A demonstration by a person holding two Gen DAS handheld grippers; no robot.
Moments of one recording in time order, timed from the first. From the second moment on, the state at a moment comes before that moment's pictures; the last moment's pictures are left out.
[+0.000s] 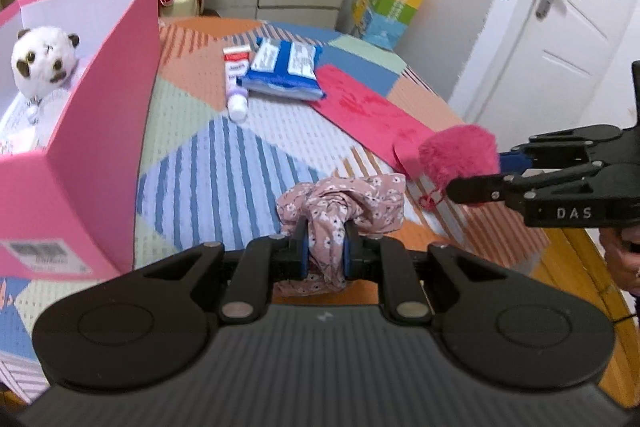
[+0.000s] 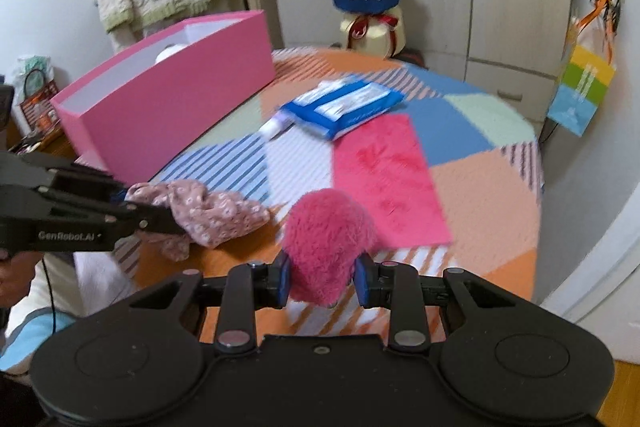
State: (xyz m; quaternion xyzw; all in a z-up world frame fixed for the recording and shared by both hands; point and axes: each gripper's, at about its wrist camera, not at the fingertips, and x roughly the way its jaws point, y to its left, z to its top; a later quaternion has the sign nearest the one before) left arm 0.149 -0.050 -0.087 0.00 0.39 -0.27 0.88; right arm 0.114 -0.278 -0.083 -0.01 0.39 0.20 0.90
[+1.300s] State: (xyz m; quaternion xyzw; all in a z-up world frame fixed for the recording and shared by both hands) left arm 0.111 0.122 0.059 0.01 0.31 -0.19 0.93; right arm 0.116 -0.105 0.037 -0.07 0.32 0.37 0.87
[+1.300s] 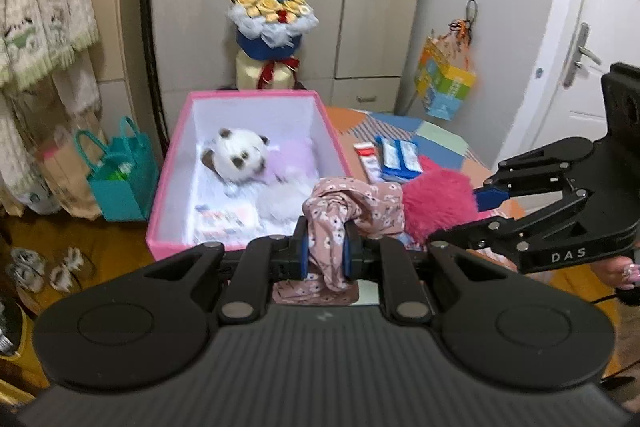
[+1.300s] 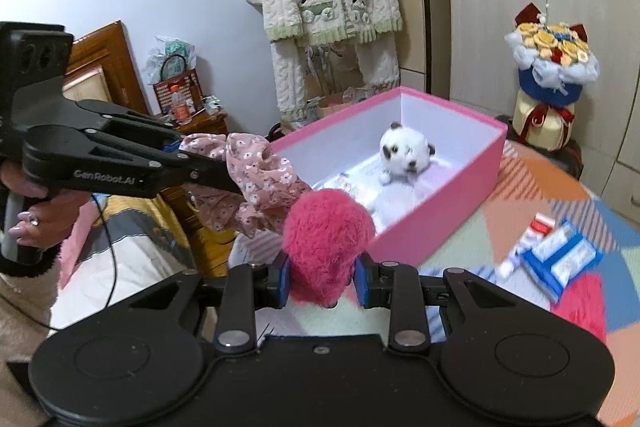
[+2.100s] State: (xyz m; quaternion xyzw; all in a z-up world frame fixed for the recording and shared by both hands) left arm 0.285 0.120 -0.013 0.06 0.35 -0.09 0.93; right arm 0.289 -0.027 -0.017 -0.14 0.38 0.35 0.85
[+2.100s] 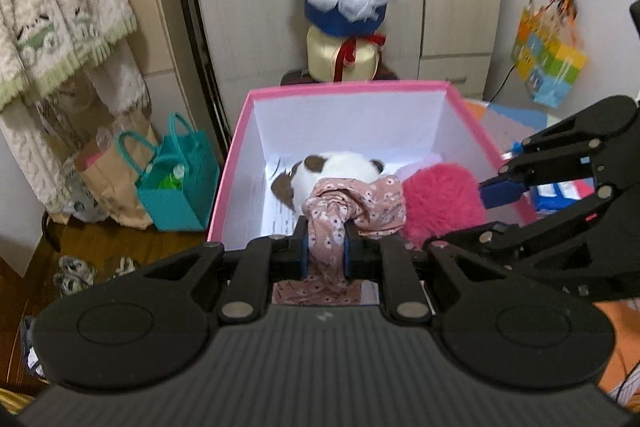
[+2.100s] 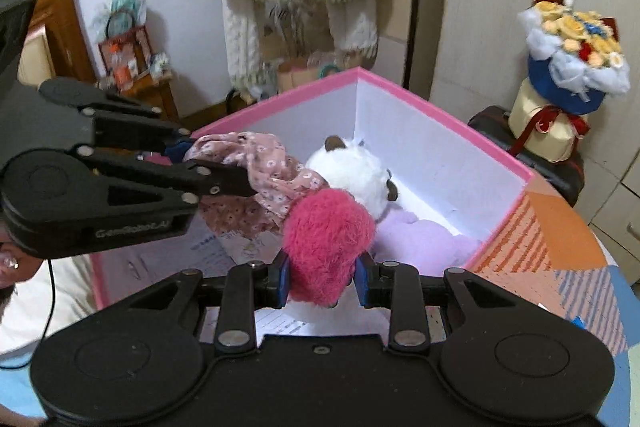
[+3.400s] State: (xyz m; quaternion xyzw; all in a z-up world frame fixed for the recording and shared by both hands) left arm 0.173 0.110 0.044 0.11 0.31 -0.13 0.94; right arm 0.164 -0.050 0.036 -0.20 0.32 0.33 0.86
